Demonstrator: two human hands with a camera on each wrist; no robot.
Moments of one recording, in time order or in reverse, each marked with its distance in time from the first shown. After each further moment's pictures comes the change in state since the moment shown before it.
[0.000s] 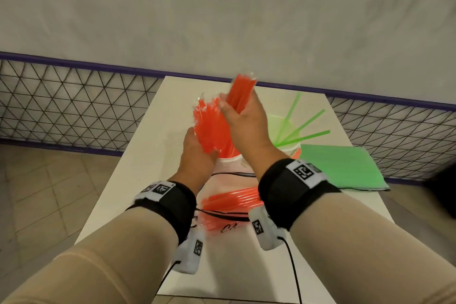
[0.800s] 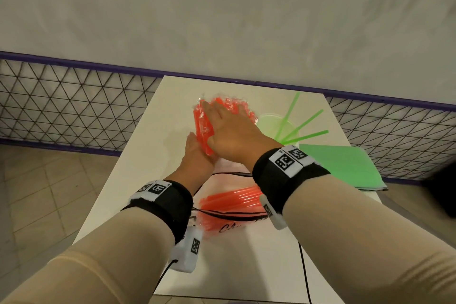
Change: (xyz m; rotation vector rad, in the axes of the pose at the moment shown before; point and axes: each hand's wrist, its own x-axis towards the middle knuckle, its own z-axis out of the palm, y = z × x) left_hand 0.001 0.004 0.004 -0.319 -0.097 -0.257; right_hand 0.006 0.009 -0.001 -1.081 -0.643 -0.274
